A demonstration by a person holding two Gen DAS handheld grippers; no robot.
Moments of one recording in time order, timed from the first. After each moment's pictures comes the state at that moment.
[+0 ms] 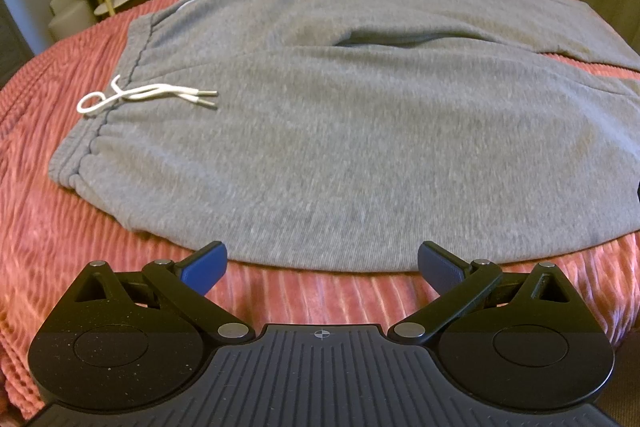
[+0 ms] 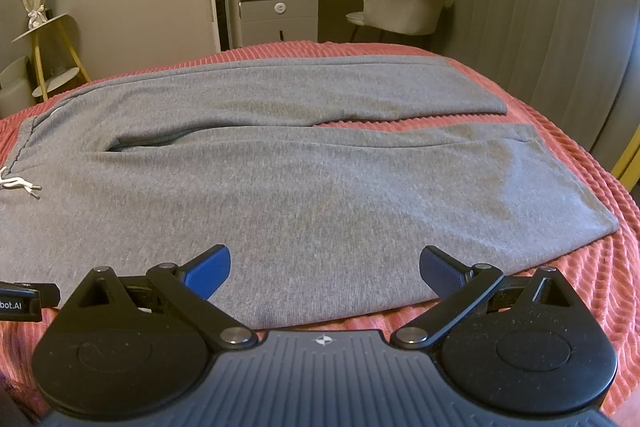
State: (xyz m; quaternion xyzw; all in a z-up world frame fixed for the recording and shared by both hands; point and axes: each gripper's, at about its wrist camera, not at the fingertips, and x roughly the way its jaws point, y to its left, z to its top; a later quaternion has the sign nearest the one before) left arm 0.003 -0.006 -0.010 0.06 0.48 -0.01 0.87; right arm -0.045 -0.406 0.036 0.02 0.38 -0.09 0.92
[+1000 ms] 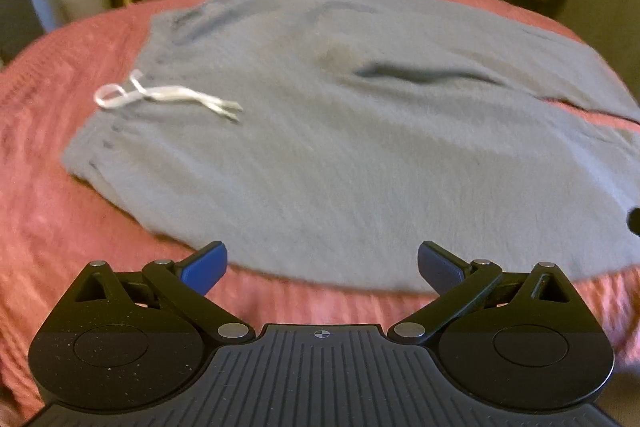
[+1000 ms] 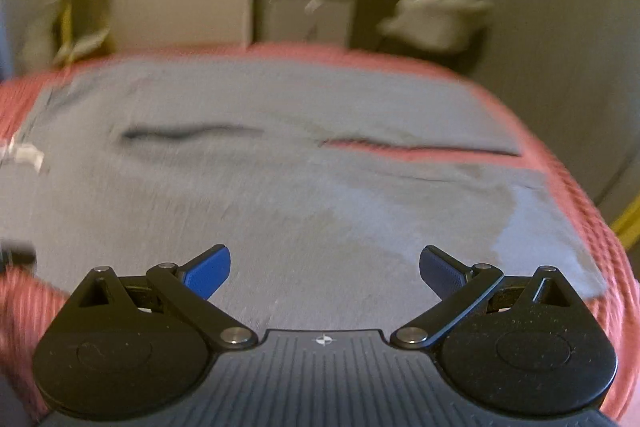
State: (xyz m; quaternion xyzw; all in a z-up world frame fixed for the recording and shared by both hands) left arm 0.012 0.014 0.027 0.01 0.47 0.02 0.88; right arm -0.016 -0.416 0.061 -0.05 0.41 -0.04 0.91
